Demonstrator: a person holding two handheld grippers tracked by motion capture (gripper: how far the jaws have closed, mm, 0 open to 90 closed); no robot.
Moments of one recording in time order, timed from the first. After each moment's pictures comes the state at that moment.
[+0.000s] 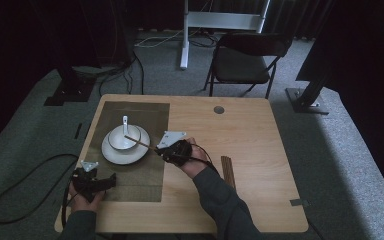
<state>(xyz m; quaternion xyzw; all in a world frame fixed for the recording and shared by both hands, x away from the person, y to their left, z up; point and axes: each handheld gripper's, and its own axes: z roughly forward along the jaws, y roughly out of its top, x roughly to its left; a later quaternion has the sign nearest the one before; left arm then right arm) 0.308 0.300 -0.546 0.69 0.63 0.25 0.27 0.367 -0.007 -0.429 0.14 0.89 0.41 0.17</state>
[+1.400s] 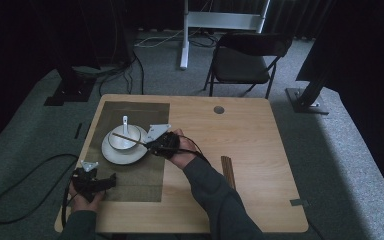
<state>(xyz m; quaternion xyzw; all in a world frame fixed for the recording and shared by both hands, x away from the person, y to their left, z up) 0.308 0.300 -0.547 0.69 0.63 0.25 0.27 0.383 0.028 -0.414 0.09 0.90 0.40 0.18</state>
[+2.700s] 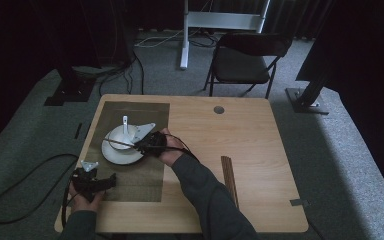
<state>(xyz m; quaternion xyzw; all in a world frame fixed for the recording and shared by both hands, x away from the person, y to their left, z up) 0.308 0.300 -0.546 0.69 0.63 0.25 0.27 0.397 0.066 -0.430 0.07 0.91 0.38 0.16</state>
